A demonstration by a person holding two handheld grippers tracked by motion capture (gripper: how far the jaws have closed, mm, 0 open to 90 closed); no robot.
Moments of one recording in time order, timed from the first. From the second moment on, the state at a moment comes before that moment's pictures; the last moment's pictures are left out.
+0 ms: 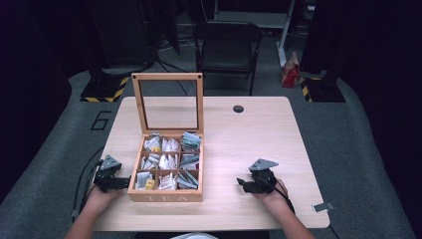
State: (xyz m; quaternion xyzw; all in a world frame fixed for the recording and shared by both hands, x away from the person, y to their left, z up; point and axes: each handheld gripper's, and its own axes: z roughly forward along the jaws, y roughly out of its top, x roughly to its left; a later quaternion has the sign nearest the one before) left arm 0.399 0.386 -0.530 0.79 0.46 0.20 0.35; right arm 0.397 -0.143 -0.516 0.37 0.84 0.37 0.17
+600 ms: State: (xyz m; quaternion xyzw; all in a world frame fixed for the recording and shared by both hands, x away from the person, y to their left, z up) left arm 0.399 0.386 -0.530 0.79 0.46 0.20 0.35; right arm 0.390 -0.126 -0.491 0.34 0.84 0.39 0.14
